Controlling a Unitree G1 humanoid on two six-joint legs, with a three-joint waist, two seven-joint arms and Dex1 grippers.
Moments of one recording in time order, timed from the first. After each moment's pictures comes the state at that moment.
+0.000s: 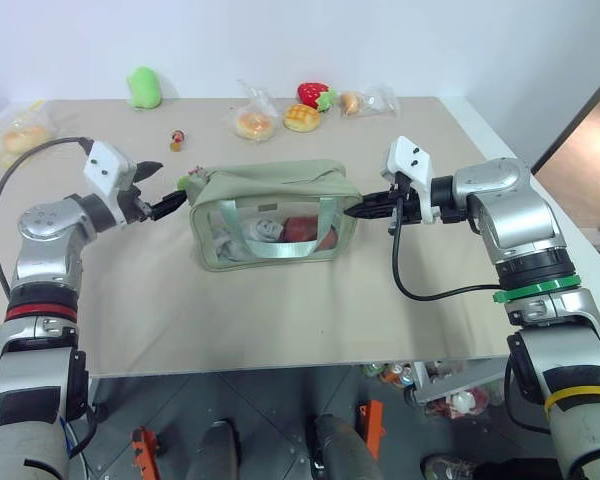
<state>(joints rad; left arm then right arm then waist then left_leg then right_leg) -0.84 0.66 0.13 0.76 -0.24 -0.10 -0.99 -1.02 -0.64 0.20 0.42 0.09 0.35 1.26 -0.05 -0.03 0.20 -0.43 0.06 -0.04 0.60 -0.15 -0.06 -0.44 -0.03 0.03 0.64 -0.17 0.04</state>
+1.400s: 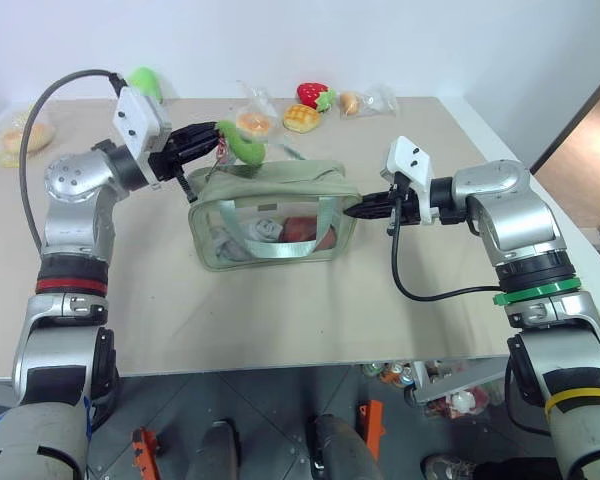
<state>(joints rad) -0.97 0.56 0.09 0.51 -0.30 -0.16 -1.10 -1.00 -0.65 0.19 0.39 0.11 0.38 1.24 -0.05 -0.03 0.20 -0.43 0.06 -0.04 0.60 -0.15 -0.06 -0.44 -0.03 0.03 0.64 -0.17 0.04</state>
